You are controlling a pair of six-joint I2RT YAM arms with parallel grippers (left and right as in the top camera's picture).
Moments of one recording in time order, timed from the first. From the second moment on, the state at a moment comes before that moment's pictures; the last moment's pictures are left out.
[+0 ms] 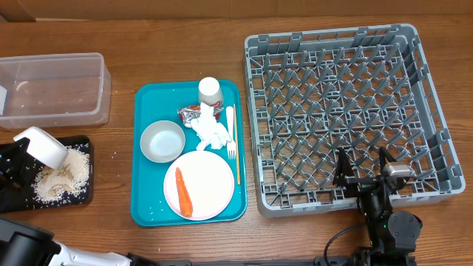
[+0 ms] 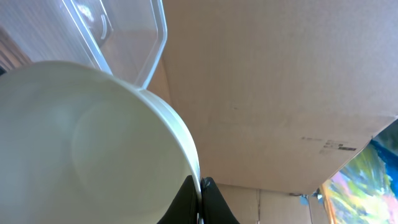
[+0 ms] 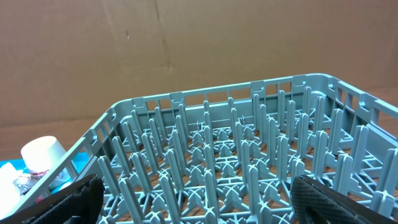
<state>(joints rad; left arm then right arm) 1.18 1.91 1.41 -1.34 1.39 0.25 -0.08 0.01 0.02 -0.02 -0.17 0.15</state>
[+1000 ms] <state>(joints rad) 0.45 1.60 1.73 -1.32 0.65 -0.05 -0.08 0.01 0.02 -0.02 -0.17 0.15</state>
